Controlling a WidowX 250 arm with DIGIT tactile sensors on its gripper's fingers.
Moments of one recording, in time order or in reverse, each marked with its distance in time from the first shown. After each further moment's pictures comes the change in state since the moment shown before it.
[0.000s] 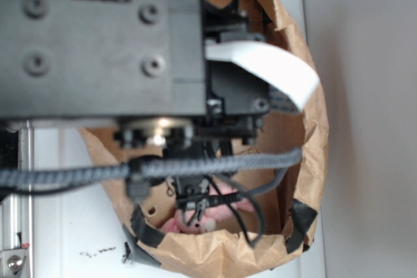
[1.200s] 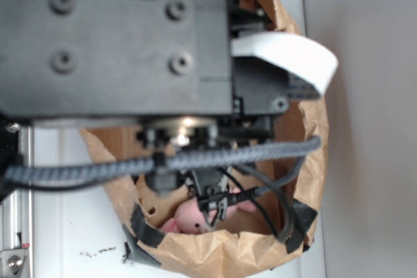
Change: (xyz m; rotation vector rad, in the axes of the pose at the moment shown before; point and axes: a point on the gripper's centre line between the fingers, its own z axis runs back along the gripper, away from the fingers) arm 0.006 0.001 0.001 -0.007 0.003 0.107
